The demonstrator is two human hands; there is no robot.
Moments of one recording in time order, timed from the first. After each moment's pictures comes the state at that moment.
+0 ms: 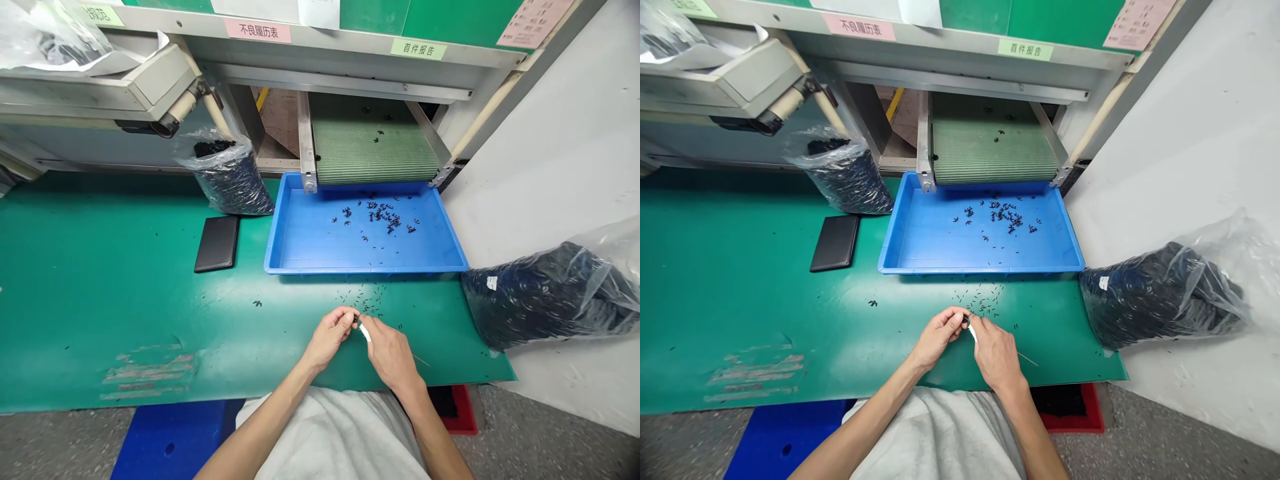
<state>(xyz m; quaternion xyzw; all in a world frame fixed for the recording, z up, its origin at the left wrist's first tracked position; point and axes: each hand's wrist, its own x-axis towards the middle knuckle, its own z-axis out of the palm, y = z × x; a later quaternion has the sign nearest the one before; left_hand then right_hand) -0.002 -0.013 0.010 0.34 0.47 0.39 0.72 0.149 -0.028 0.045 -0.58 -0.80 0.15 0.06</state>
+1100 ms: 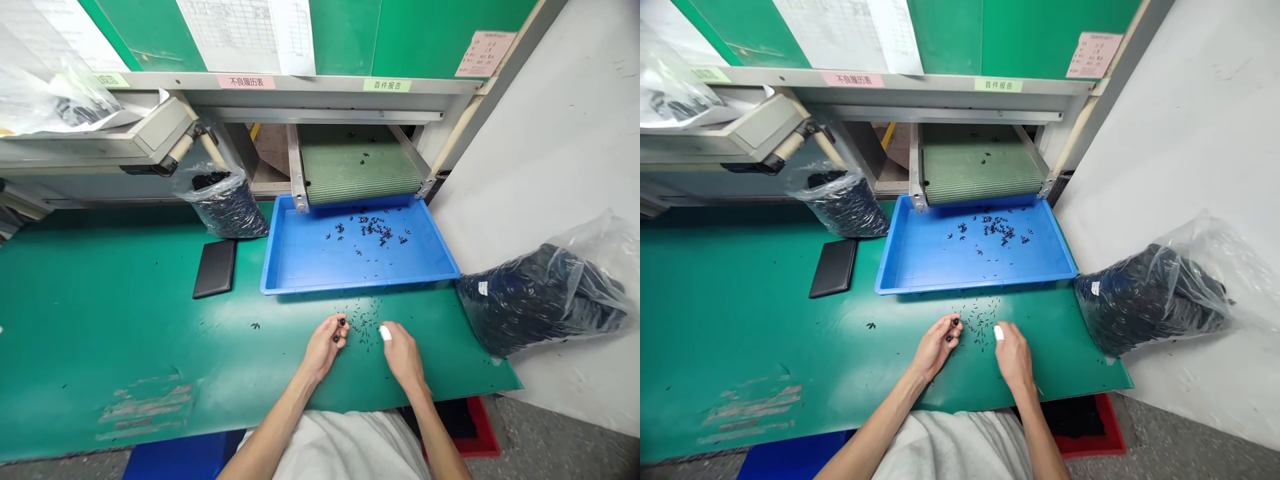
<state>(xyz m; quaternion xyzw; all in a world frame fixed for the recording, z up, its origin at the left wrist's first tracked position) -0.006 0.001 -0.013 0.14 0.40 0.49 0.76 0.189 -0.018 -0.009 -0.71 -0.63 0.24 0.18</state>
